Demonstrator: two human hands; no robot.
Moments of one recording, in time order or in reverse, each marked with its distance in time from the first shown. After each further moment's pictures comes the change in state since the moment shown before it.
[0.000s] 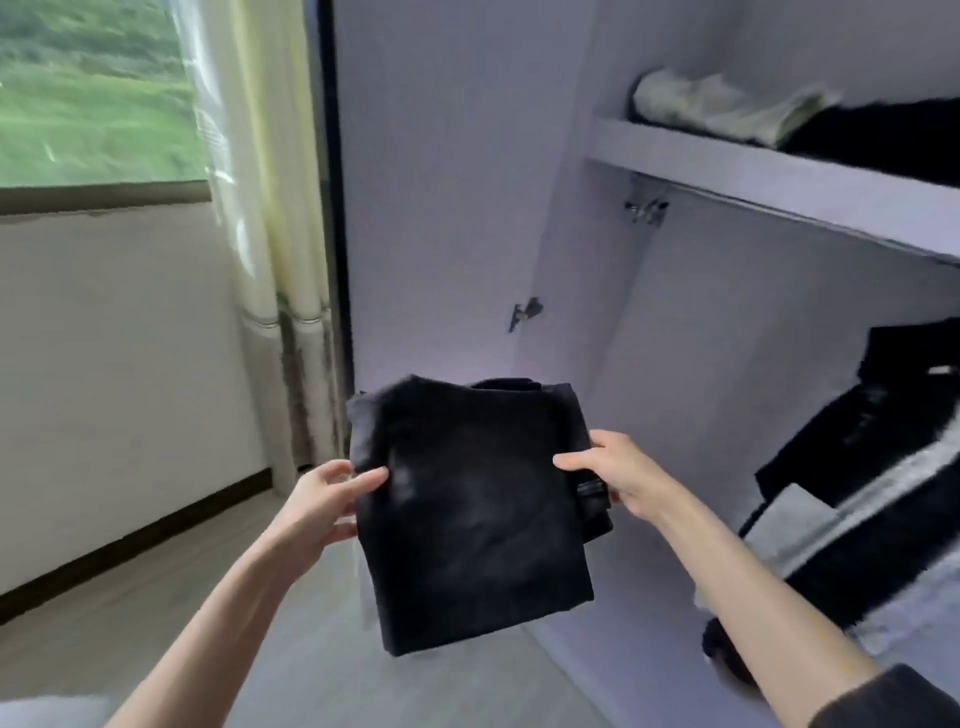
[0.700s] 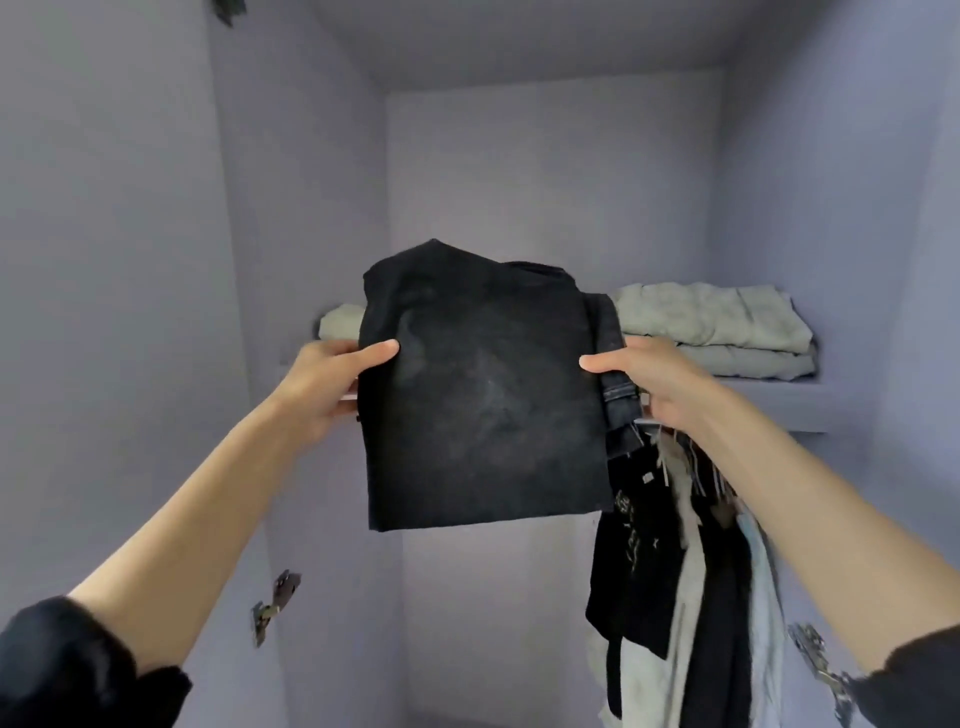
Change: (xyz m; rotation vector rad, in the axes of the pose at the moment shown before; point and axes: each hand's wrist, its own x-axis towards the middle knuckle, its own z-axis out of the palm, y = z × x) left_hand 0.128 0.348 0.319 0.171 -0.603 0.616; right_hand -0.044 -0.183 -0.289 0.231 0.799 -0.321
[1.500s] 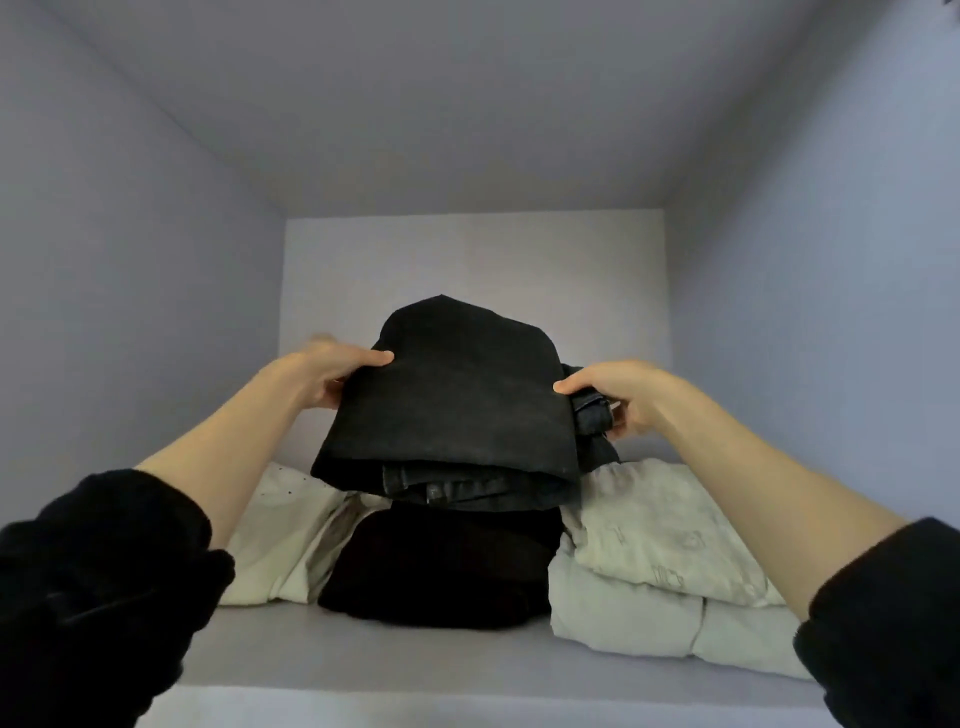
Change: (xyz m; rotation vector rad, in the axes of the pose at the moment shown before) left_hand 0.327 0.092 0.144 0.194 -0.076 -0.008; right_hand 0.285 -0.089 -0.101 -0.163 0.183 -0.001
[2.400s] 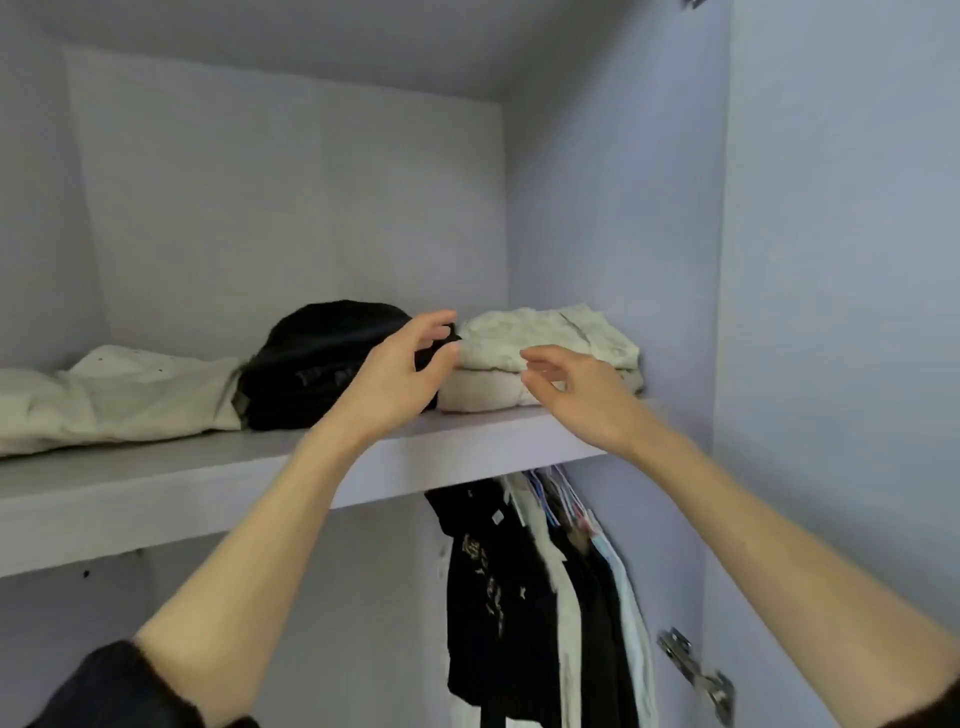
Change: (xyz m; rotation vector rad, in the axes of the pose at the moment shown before) left_hand -0.188 -0.084 0.093 0.107 -0.373 0.735; right_hand -0.245 0.107 0.015 -0.562 0.266 -0.354
